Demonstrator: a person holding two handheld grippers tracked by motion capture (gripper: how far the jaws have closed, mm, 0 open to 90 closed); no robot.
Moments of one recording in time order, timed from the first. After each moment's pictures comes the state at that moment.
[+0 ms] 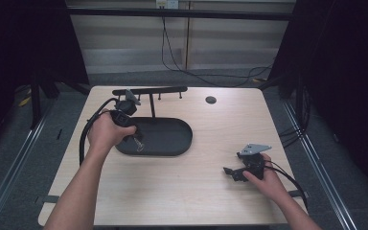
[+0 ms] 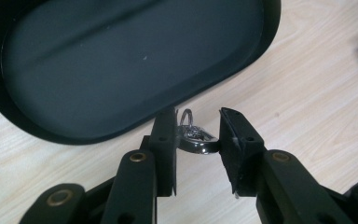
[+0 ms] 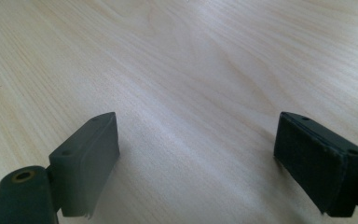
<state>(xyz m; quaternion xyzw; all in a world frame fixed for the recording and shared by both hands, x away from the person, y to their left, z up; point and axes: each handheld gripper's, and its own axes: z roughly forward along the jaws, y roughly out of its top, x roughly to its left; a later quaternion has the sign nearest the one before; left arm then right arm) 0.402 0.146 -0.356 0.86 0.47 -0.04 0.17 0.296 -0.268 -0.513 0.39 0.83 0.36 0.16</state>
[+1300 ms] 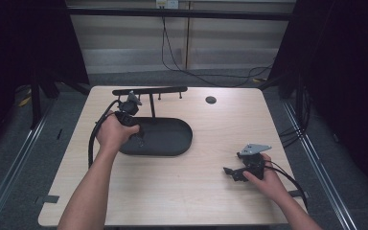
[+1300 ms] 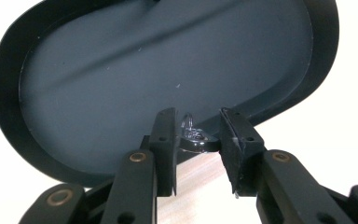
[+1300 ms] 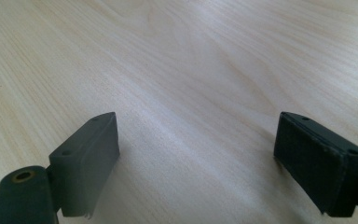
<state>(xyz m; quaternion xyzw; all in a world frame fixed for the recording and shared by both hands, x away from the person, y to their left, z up) 0.428 0.144 -0.394 0.85 0.50 -0.01 0.18 0.296 -0.268 -0.513 0.39 0.83 0.36 0.16</state>
